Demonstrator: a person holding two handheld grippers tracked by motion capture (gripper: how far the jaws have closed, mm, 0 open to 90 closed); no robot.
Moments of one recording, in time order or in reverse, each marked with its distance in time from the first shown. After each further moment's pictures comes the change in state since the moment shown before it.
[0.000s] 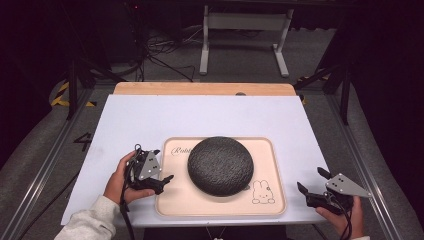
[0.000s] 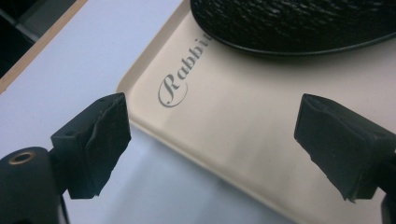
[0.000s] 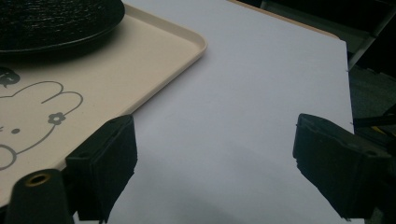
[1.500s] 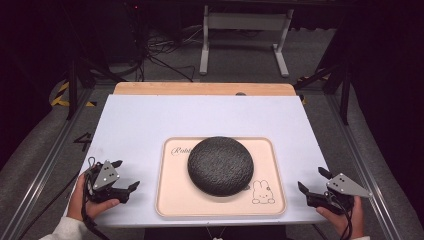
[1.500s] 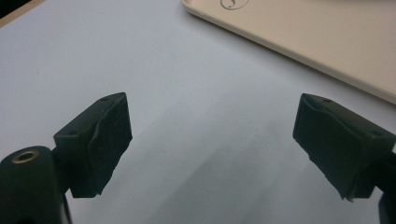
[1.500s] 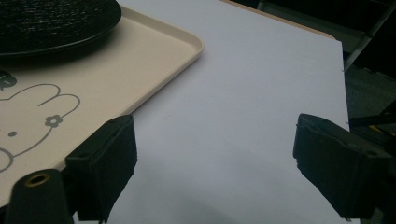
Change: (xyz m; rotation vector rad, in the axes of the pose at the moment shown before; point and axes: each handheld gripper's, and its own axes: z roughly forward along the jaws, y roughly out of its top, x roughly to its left) left arm 0.019 -0.082 -0.054 0.004 0.073 -0.232; right arm -0.001 0.000 -0.001 -0.005 -0.008 0.008
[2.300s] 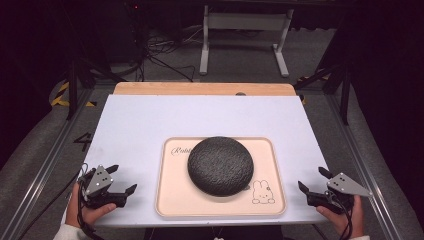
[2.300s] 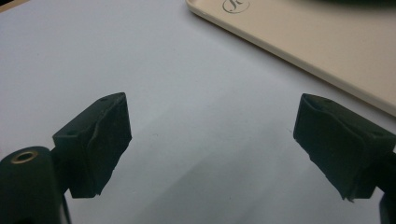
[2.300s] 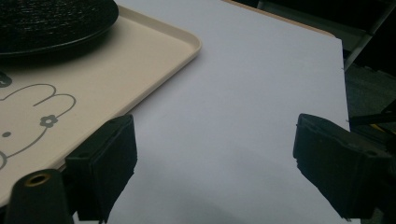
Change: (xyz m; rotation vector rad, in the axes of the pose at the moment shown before) left arm -0.006 -0.012 -0.008 -0.051 -0.001 -0.082; right arm -0.003 -0.002 0.002 0.001 0.001 0.006
